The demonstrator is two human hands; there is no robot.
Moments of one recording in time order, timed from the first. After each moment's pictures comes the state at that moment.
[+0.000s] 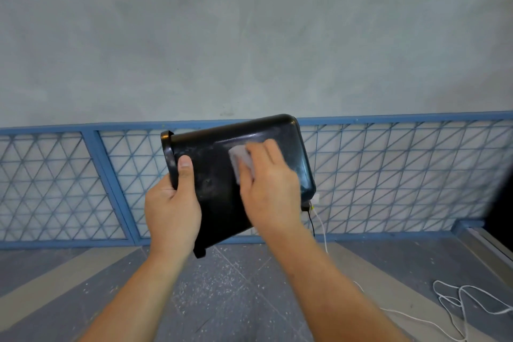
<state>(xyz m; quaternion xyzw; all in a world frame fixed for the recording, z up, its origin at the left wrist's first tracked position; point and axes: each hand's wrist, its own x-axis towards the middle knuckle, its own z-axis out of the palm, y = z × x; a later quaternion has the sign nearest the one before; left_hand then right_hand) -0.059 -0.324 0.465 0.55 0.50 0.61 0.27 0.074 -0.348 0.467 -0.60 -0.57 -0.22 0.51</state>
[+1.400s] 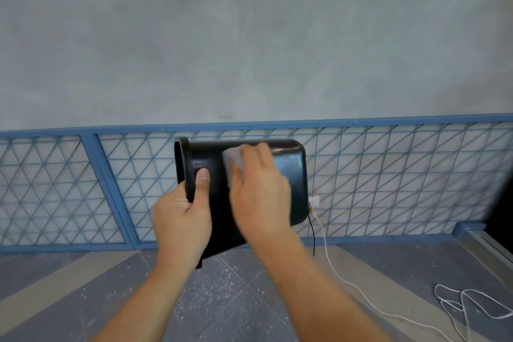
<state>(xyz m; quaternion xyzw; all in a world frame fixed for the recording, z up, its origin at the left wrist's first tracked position) -0.055 -0.330 0.459 0.63 0.48 0.57 0.21 0.059 -0.343 0.473 -0.65 -0.55 -0.20 0.49</state>
